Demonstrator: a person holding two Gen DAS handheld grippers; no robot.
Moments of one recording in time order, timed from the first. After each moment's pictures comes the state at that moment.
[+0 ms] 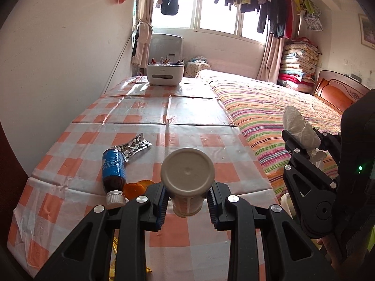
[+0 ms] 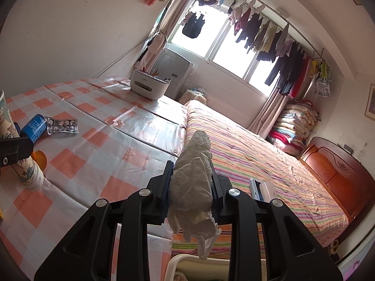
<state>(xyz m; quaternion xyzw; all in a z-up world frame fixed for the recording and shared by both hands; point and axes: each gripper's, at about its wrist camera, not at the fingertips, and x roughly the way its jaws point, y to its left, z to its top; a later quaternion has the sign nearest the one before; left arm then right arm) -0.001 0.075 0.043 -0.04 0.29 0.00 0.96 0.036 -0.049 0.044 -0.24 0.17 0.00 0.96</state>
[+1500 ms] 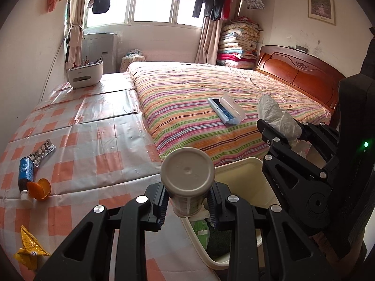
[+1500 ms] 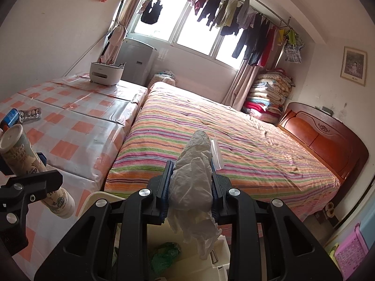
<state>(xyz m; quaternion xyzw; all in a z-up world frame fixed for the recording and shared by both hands) -0.017 -0.076 0.036 0.00 0.31 -0.18 0.93 -0.027 -0.207 0.052 -0.16 0.21 -0.08 0.96</state>
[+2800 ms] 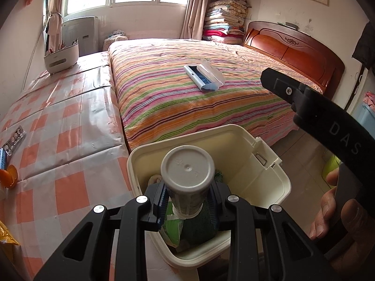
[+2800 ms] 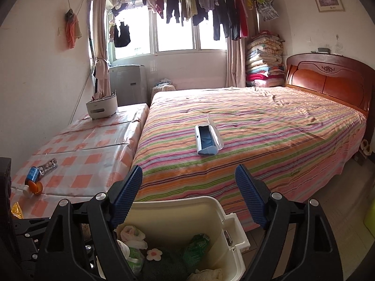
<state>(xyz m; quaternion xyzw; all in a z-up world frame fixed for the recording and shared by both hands) -0.019 -0.131 -0.003 0.03 0.37 -0.22 0.90 -0.055 -0.289 0.048 0.06 0.19 -0.06 0.98</state>
